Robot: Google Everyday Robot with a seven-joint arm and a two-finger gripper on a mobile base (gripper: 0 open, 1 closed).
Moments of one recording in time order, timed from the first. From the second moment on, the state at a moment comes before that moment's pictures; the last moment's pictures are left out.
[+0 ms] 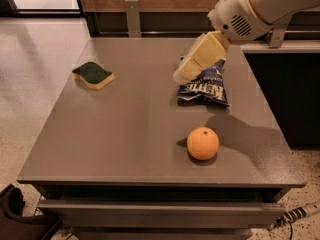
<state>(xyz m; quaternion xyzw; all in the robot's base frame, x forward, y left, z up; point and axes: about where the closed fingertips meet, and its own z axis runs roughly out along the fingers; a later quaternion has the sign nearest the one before) 0.534 -0.078 0.996 -0.52 0.77 0.10 0.35</state>
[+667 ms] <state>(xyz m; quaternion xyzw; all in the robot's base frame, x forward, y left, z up) 0.556 -0.018 0.974 -0.44 0.76 0.15 0.45</state>
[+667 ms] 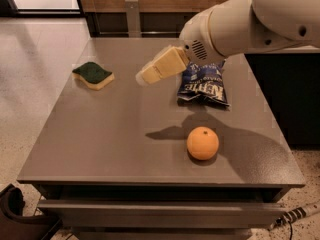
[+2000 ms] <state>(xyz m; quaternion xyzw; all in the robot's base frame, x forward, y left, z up) 0.633 0.046 0.943 -0.44 0.75 0.15 0.47</state>
